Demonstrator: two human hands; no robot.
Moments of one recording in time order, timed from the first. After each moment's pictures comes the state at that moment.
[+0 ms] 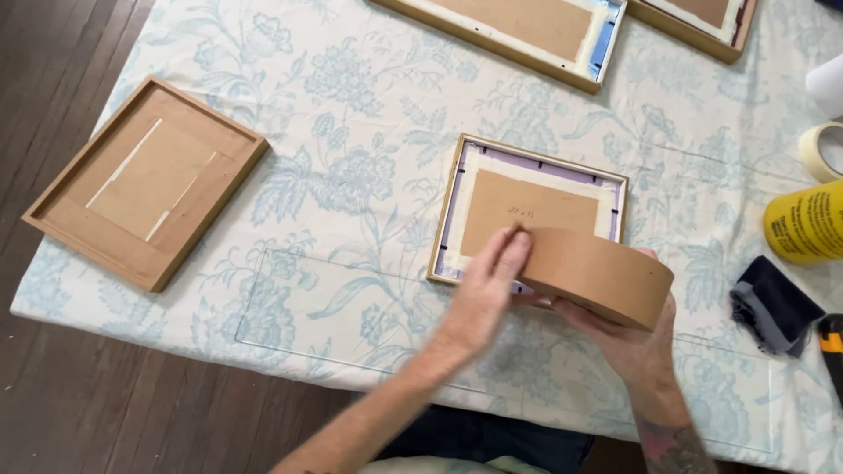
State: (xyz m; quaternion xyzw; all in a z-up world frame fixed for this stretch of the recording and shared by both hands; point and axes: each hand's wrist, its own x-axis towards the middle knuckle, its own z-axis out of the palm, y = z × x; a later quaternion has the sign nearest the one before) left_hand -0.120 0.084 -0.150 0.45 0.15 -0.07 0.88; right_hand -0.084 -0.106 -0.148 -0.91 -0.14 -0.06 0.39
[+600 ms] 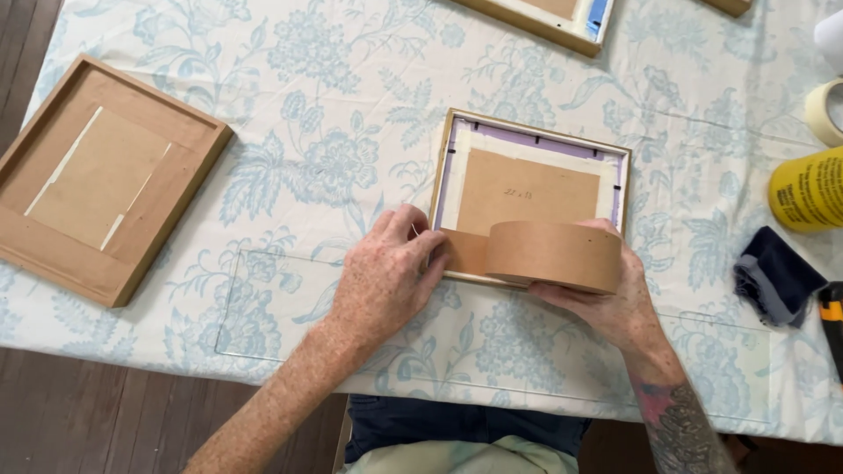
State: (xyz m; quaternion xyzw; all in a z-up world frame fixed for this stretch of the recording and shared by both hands) left_hand -0.125 0.185 -0.191 0.93 -0.09 0.19 0.31; right_hand -0.063 -0.101 -0.173 -0.88 -0.14 0.05 0.45
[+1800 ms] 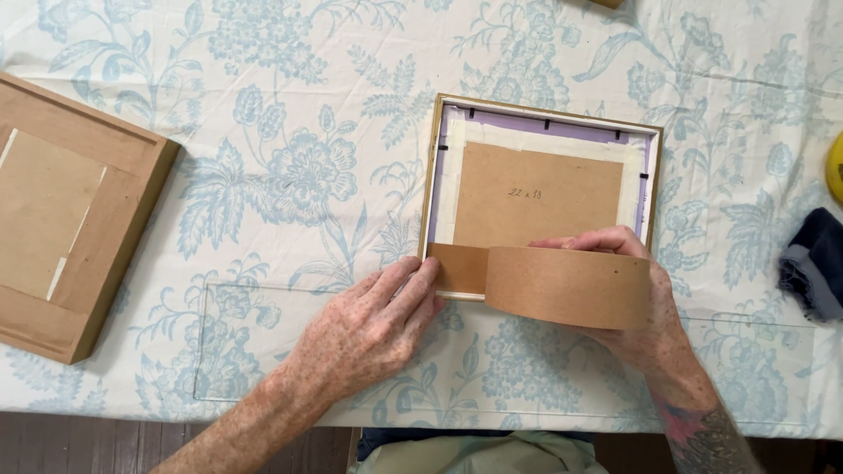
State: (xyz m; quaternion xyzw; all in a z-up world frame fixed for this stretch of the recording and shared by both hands) left_hand -0.134 0.206 -0.178 0.90 -0.34 0.22 0.14; right_hand -0.063 -0.087 -0.162 -0.79 -0.14 0.16 0.58
